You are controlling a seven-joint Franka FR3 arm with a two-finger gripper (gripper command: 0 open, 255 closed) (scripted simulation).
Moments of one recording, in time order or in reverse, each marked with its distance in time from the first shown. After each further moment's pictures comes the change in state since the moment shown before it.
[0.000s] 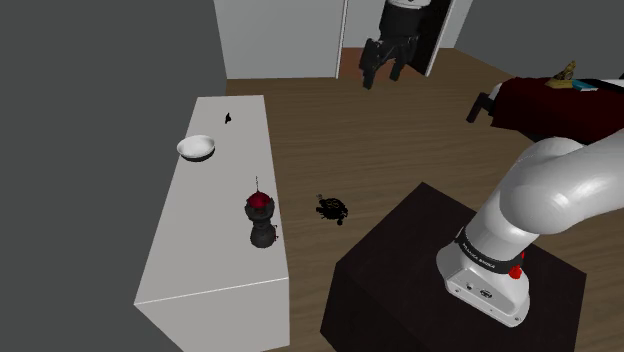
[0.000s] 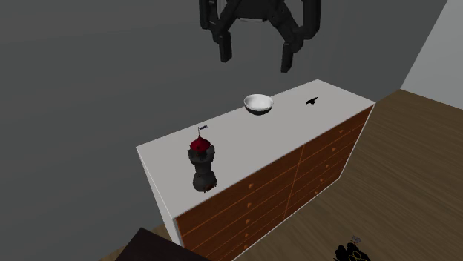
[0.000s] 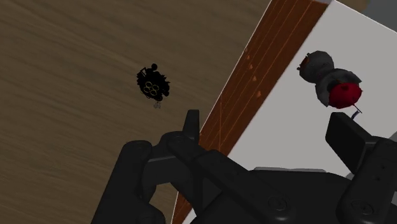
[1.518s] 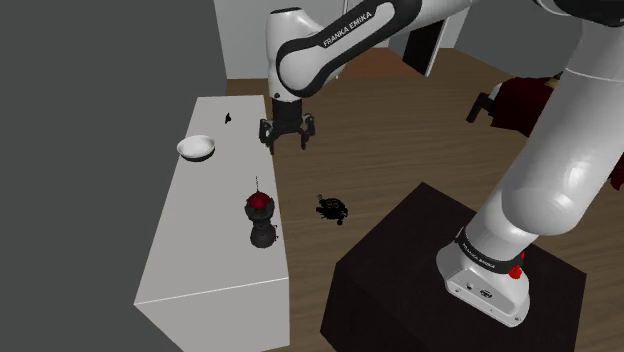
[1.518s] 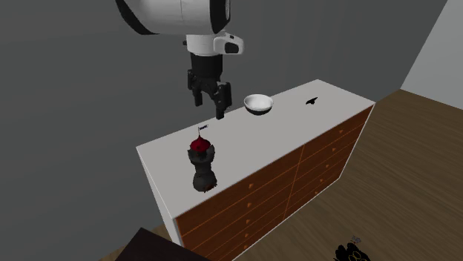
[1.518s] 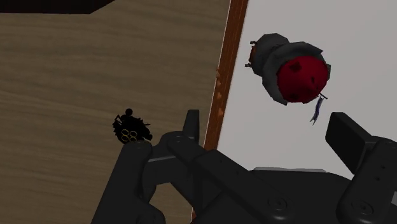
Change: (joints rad) arm 0.048 0.794 0.221 0.270 -0.001 0.405 0.550
